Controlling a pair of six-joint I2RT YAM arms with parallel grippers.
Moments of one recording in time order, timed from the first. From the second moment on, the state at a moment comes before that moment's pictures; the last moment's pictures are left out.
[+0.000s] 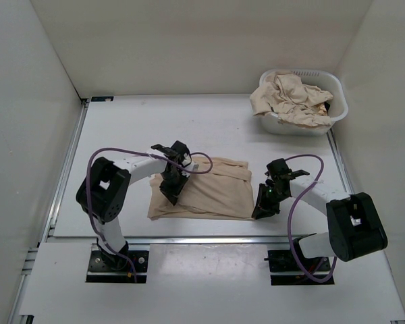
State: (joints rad) left arm -0.59 1.80 1.13 -0.84 0.17 0.00; right arm 0.34 1.36 0.61 -0.64 -0.35 0.55
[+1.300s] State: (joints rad) left arm -0.32 1.42 1.01 -1.05 0.19 0.00; right arm 0.34 1.29 0.74 -0.67 -0.29 0.52
